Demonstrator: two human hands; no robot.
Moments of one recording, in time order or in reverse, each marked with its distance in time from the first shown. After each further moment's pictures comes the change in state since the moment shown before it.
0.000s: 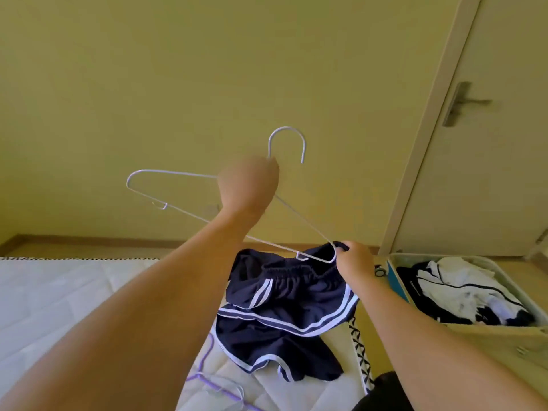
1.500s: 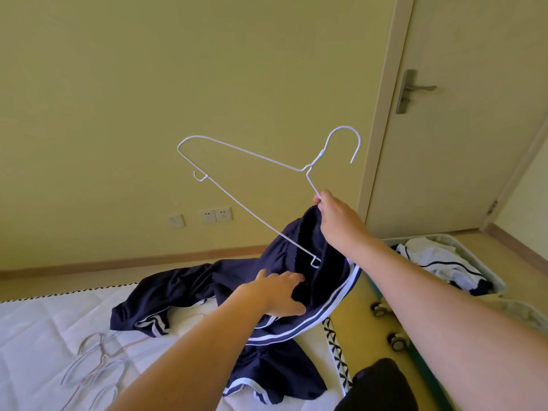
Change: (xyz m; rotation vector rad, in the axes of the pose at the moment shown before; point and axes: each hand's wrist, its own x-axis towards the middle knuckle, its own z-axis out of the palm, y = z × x) left_hand -0.107 0.042 0.145 0.039 -1.184 0.556; right_hand 0.029 -0.039 -0.093 -0.245 -0.004 -0.384
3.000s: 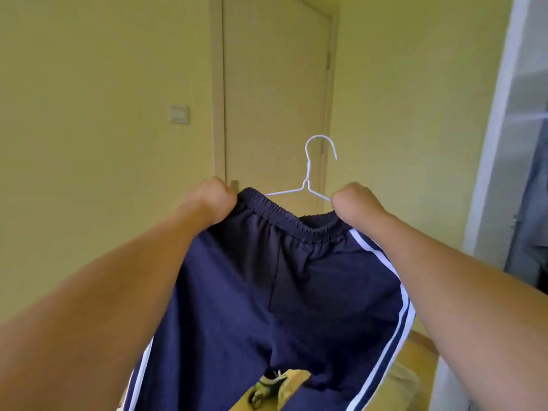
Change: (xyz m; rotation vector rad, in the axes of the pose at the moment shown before) left_hand -0.070 0.205 -0.309 -0.335 0.876 0.194; right_hand -0.126 0.015 -0.349 -0.247 0.518 0.601
